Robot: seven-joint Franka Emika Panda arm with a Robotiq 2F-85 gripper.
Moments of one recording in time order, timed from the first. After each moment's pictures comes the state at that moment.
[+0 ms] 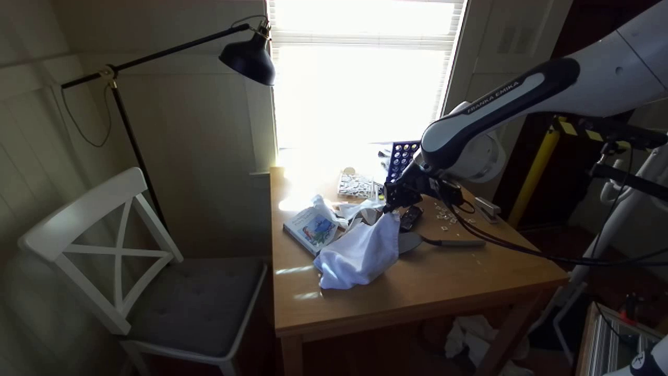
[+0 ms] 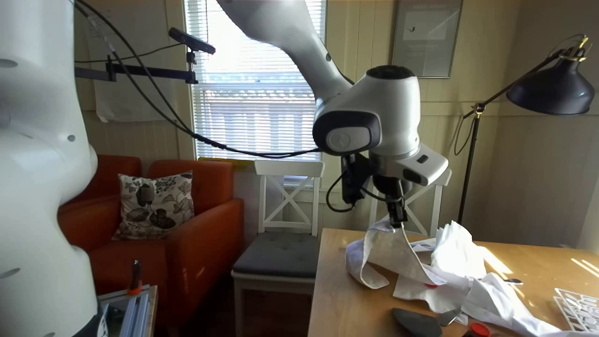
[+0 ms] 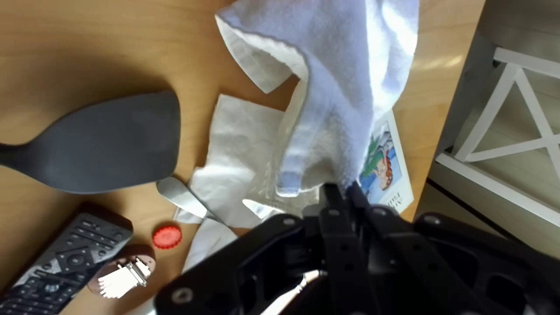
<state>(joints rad) -0.10 0.14 0.10 -2.30 0.67 2.81 0.01</state>
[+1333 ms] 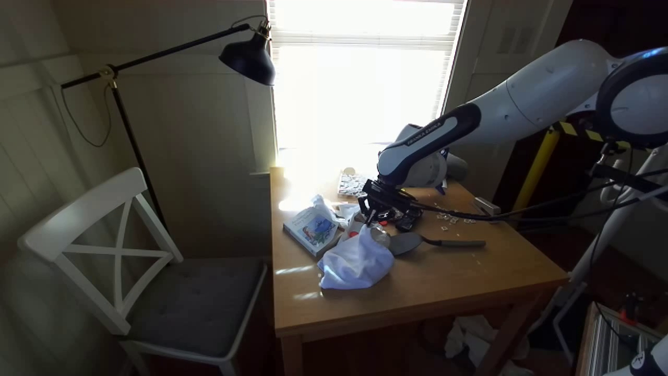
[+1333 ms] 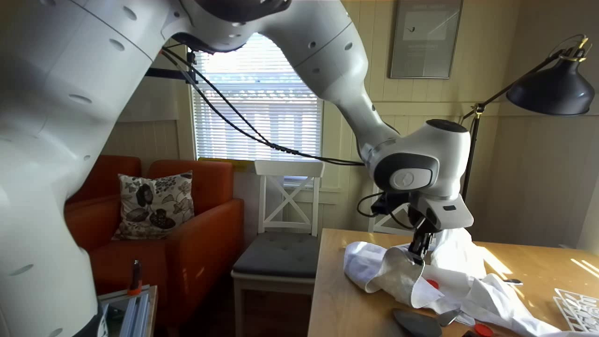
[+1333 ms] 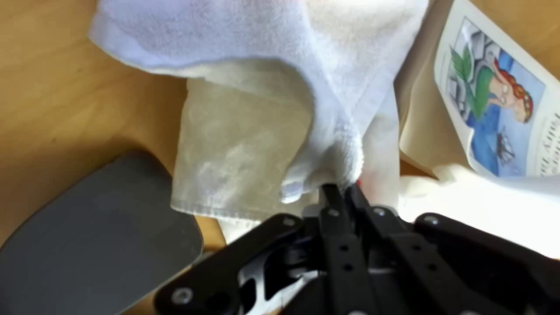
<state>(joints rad) 0.02 0.57 -0.08 -1.86 0.49 2.60 0.73</state>
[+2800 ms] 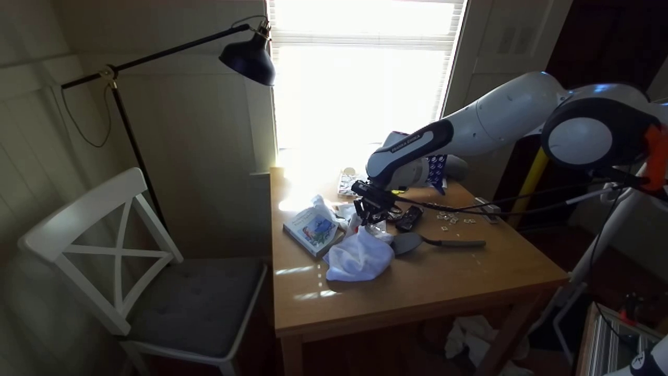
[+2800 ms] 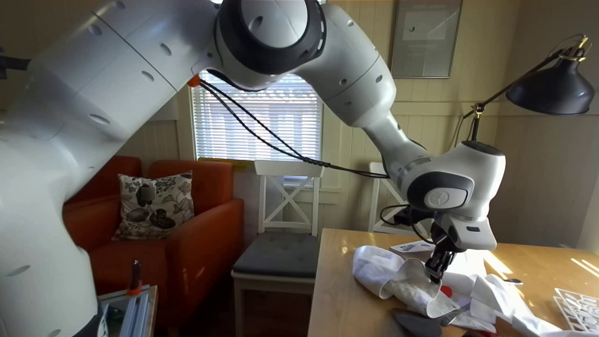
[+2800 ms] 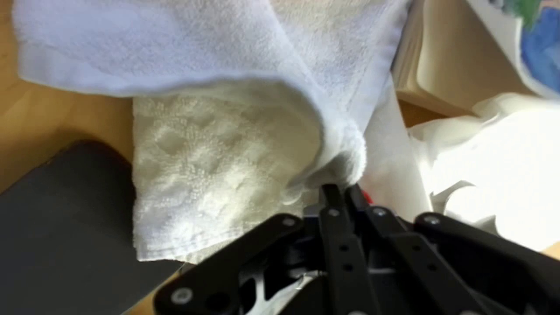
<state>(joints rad) -0.01 0.77 -0.11 -1.59 0.46 2.44 0.93</state>
